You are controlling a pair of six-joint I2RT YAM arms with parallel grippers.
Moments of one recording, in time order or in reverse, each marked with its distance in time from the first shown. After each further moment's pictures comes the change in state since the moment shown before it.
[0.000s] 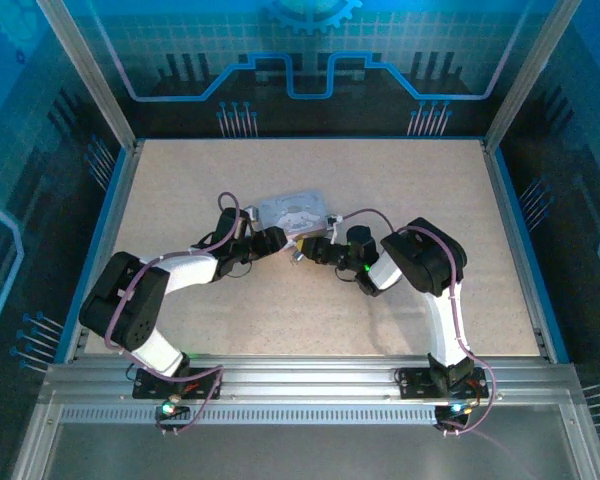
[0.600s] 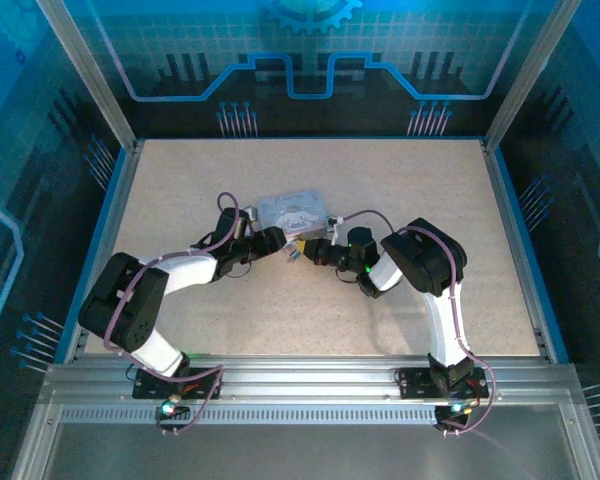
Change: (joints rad) left arm 0.000 -0.007 0.000 -0.012 -0.012 0.000; right arm 0.000 0.000 -0.016 0.021 -0.008 -0.001
